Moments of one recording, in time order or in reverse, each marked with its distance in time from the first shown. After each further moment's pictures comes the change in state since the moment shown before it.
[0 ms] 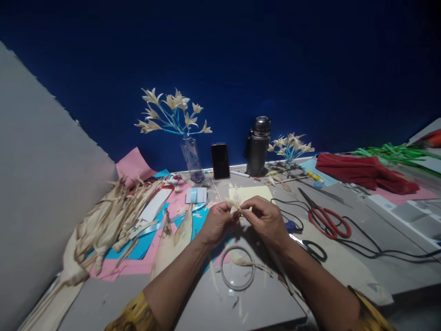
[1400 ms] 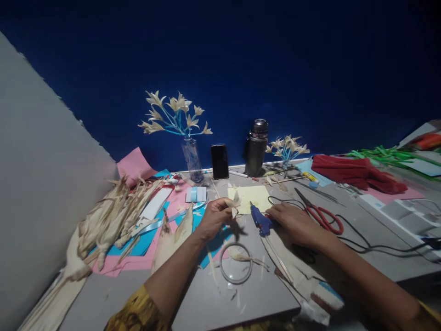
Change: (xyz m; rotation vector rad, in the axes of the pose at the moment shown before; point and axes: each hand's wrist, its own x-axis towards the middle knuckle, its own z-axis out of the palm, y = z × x) left_hand 0.011 -0.009 -0.026 0.231 0.004 0.094; right_hand -0.011 0.031 -0.086 -0.807 -0.806 0.064
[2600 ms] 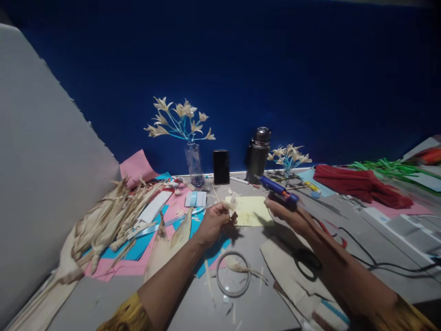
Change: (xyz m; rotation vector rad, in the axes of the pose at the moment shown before) left_hand -0.002 0.009 0.010 -0.189 0.050 -0.037; right_hand 0.034 0.002 -0.008 1.018 0.510 0.205
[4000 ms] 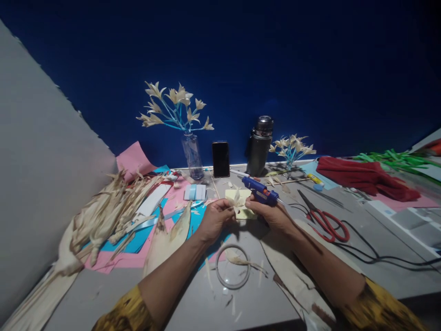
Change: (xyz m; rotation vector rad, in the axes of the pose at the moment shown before) left_hand 0.001 -0.016 0.001 0.054 0.005 -0.007; right_hand -0.007 -0.024 0.053 0.442 -0.043 0.264
